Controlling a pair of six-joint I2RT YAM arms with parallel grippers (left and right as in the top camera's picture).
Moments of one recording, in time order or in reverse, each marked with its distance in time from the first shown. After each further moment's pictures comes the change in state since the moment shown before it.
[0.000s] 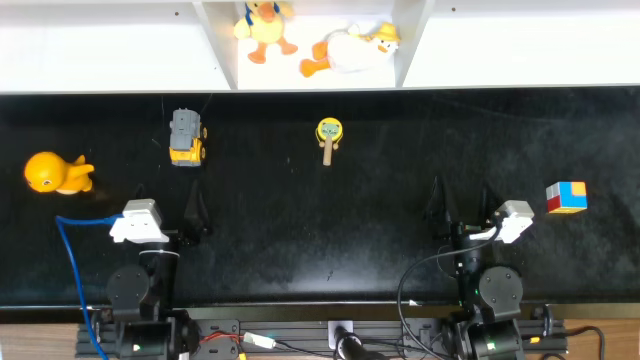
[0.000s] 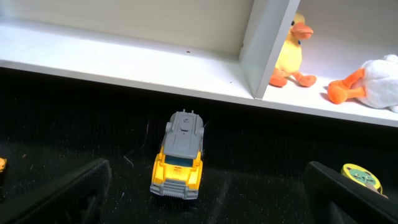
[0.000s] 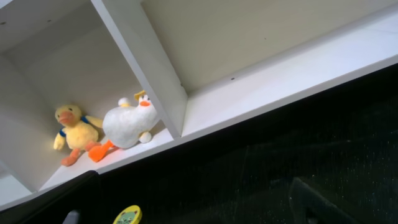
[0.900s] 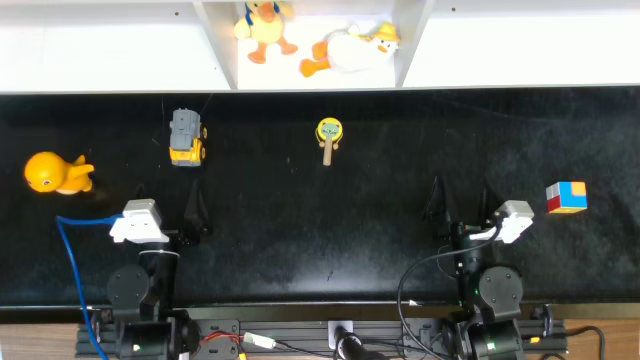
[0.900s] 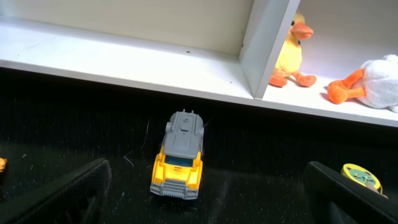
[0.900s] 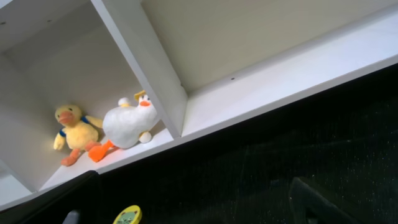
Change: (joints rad) left arm 0.000 0.000 0.000 0.000 0.000 0.000; right arm 0.000 0.000 0.000 0.001 0.000 0.000
